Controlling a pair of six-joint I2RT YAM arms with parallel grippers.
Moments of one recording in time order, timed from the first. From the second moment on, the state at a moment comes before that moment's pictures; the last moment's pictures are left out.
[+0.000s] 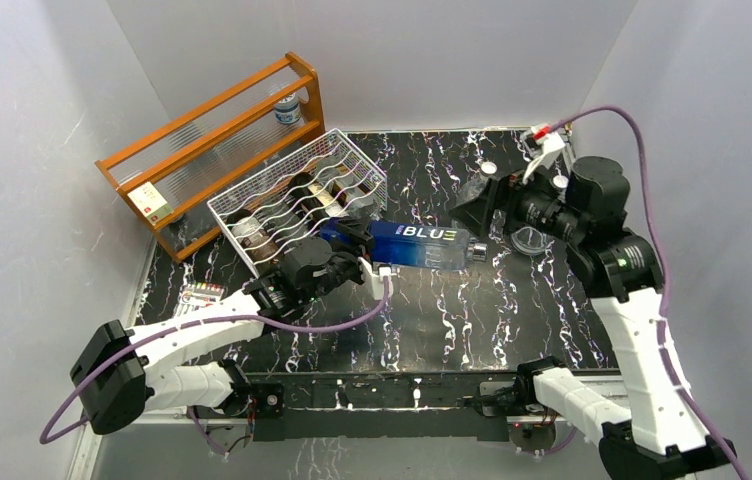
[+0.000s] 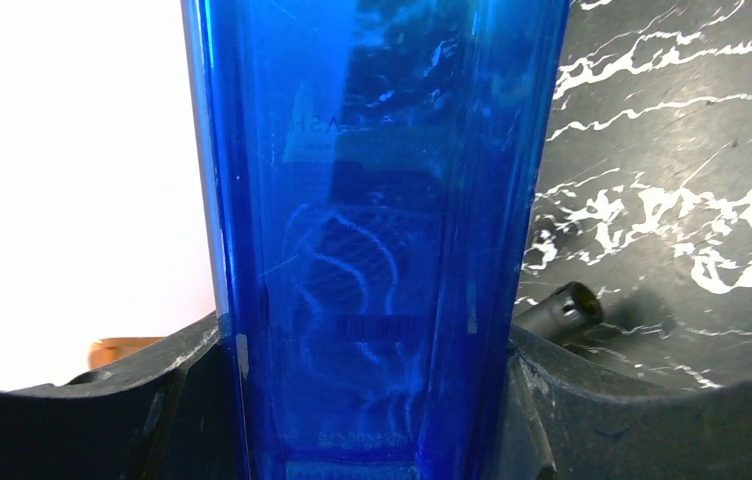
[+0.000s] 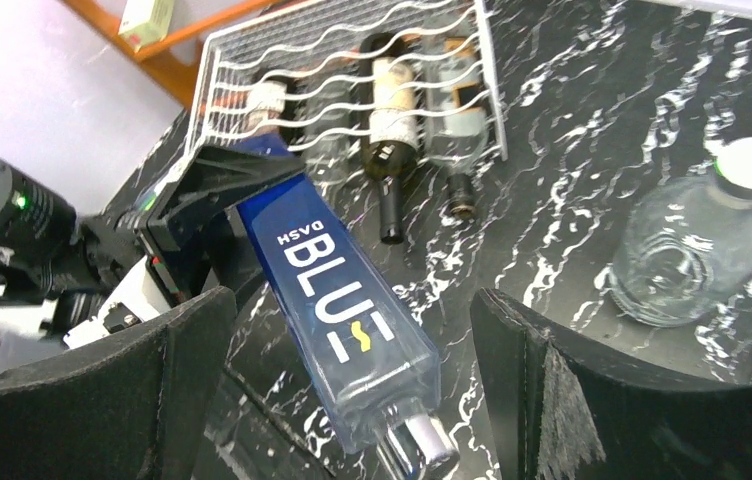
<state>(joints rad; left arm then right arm) -0.93 1.15 0.69 0.22 -0.05 1.08 0.30 0.91 1.33 -0.69 -0.47 0.24</state>
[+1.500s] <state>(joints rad) -0.93 1.13 0.75 -0.04 0.01 1.30 0.62 1.04 1.03 -0.80 -0.49 0.05</state>
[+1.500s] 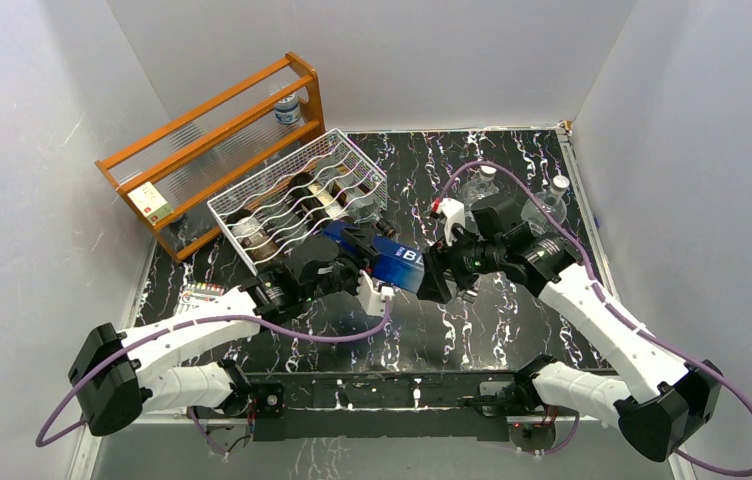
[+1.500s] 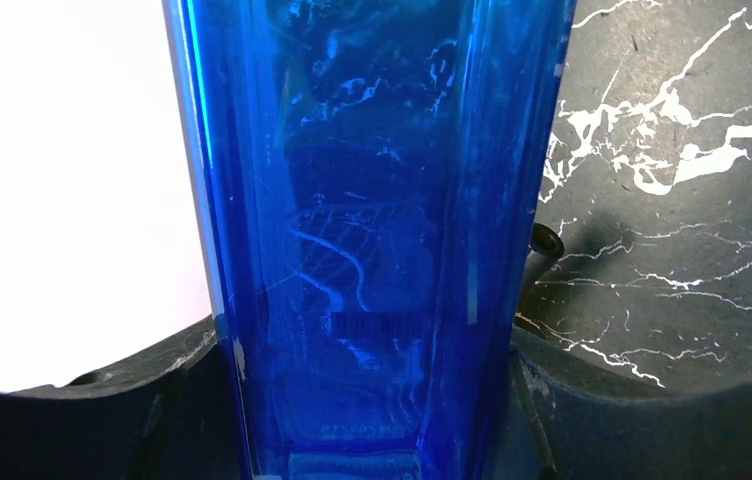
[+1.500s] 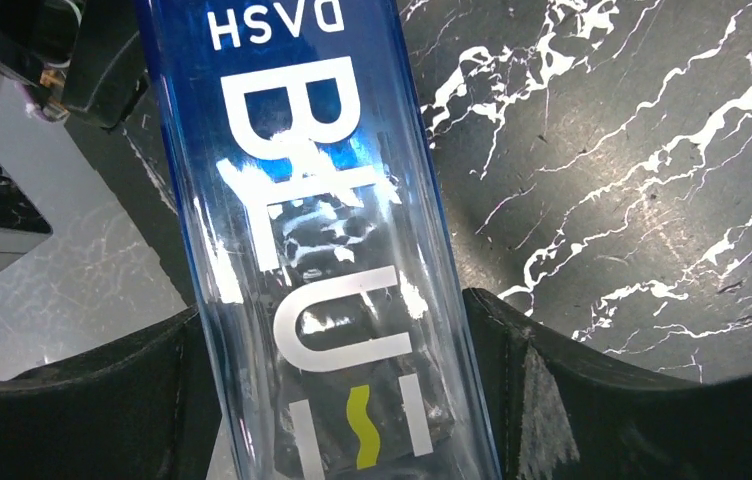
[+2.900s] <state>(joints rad) -0.93 1.03 0.84 -0.08 -0.12 1.11 0.69 1.02 1.09 -0.87 -0.23 0.10</state>
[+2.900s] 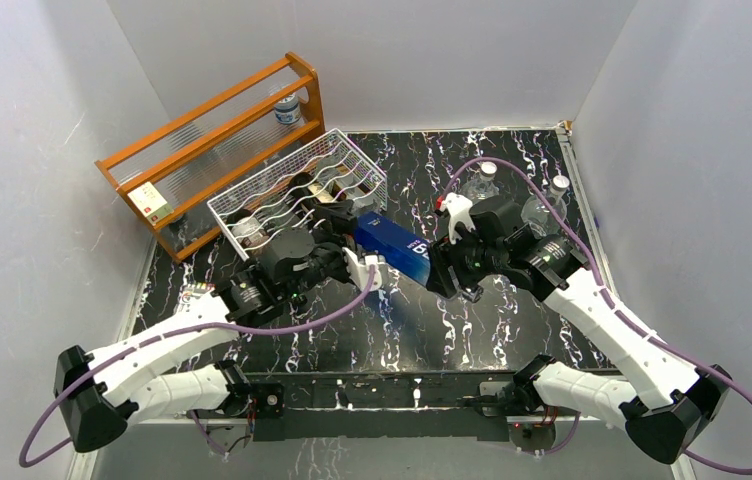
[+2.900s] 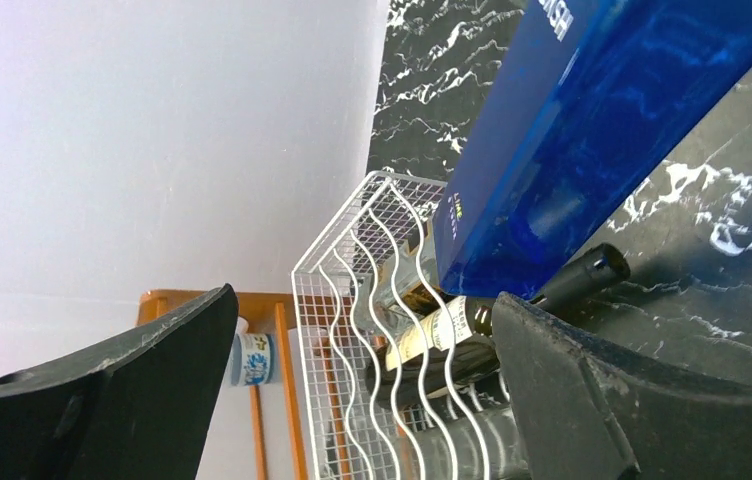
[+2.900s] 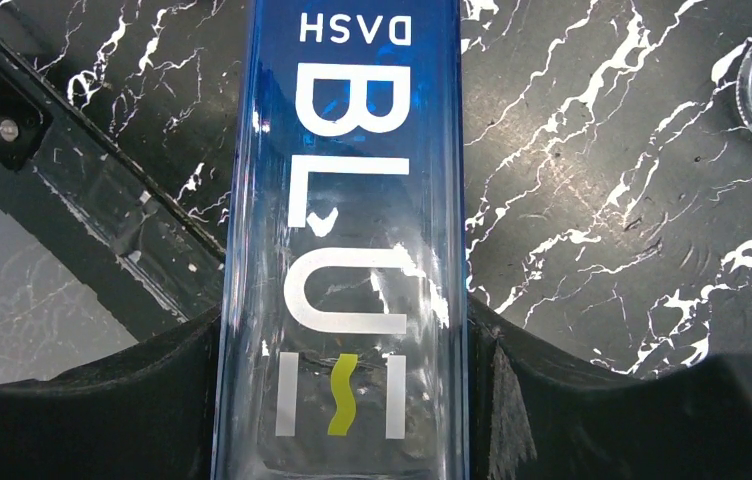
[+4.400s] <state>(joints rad) -0.93 0.70 1.08 -0.49 -0.44 -0.11 0.69 1.56 1.09 0.01 -0.05 0.05</state>
